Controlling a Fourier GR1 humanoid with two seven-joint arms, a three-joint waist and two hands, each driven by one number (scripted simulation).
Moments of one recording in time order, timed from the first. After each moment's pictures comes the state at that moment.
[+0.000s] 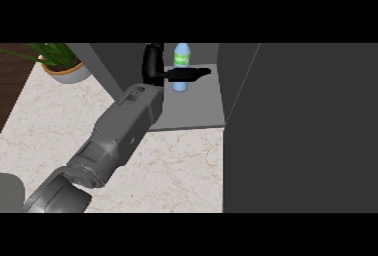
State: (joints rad) left arm -1.18 0.03 -0.16 -0.19 0.52 0.43 -0.68; right arm 0.92 -0.12 0.06 -2.40 -0.21 0.49 -0.26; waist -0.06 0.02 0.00
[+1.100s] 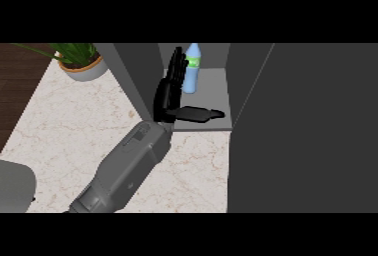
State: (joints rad) left arm -0.80 0.00 -0.40 -0.72 0.64 0.32 -0.62; right arm 0.94 -0.08 0.15 -2.42 -0.19 0.43 -0.21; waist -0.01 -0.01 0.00
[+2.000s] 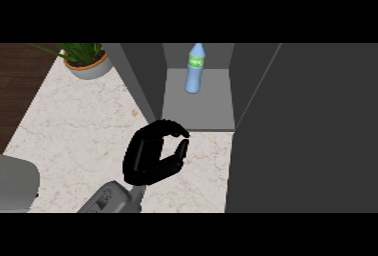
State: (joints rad) left arm -0.29 0.18 -0.60 -1.40 0.63 0.28 -0.52; right arm 0.98 -0.23 0.18 -2.46 -0.11 0.54 -0.25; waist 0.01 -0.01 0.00
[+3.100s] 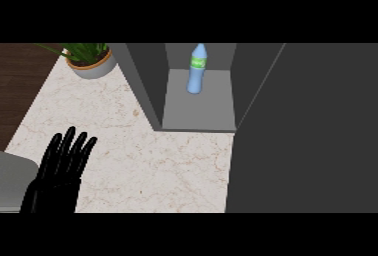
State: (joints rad) left arm 0.19 0.50 -0.40 -1.84 0.80 0.16 -0.53; right arm 0.93 -0.39 0.52 -2.50 0.01 0.68 -0.23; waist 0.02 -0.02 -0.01
